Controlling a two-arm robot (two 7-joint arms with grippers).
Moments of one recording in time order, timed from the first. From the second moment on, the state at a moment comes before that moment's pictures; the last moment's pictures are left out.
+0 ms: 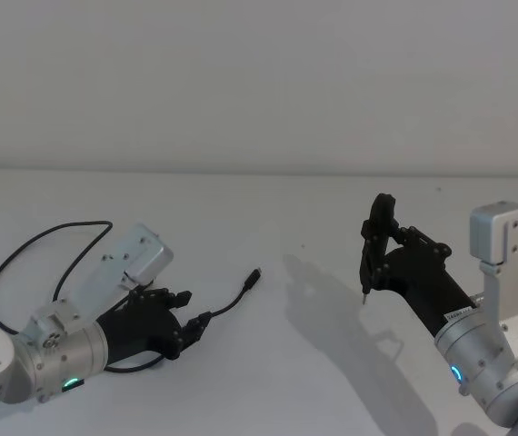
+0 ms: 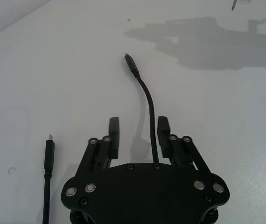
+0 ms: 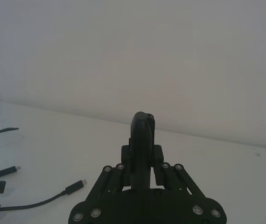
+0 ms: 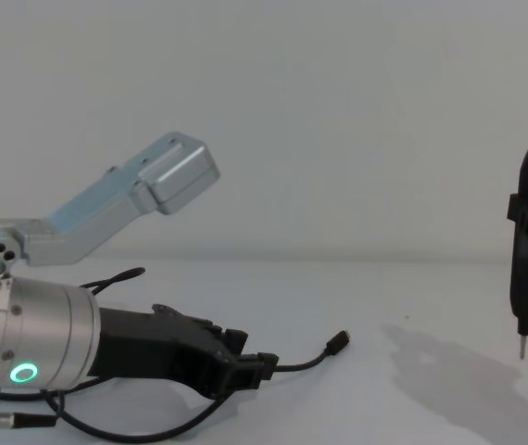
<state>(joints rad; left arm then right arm) -0.35 0.46 0.55 -1.58 -0.26 0.36 -0.46 -0.01 0.34 -0.23 -1.77 0.29 0.03 0.07</state>
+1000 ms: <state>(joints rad) -0.35 0.45 0.55 -1.58 -0.26 0.36 -0.47 -0.01 0.34 -0.23 -1.76 0.29 0.03 0.07</state>
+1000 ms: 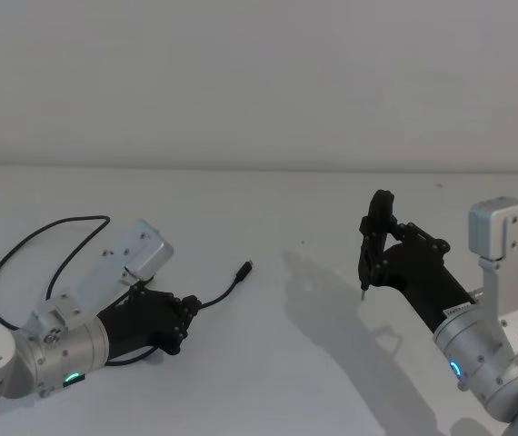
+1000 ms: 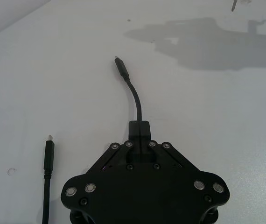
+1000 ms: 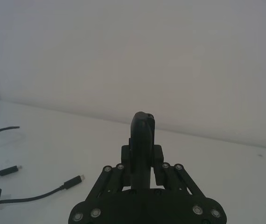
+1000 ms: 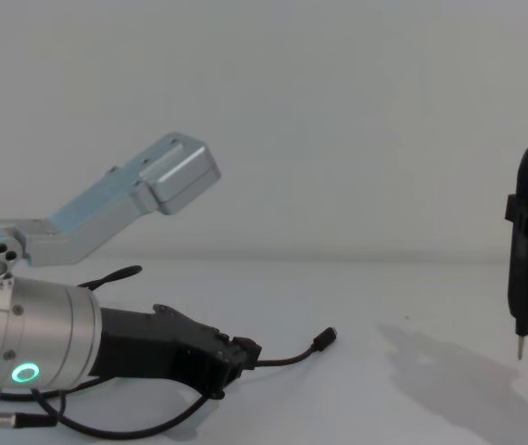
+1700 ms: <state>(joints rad) -0.35 0.45 0.55 -1.58 -0.26 0.36 -0.47 0.07 0.30 -0.27 -1.68 0.29 -0.03 0.17</state>
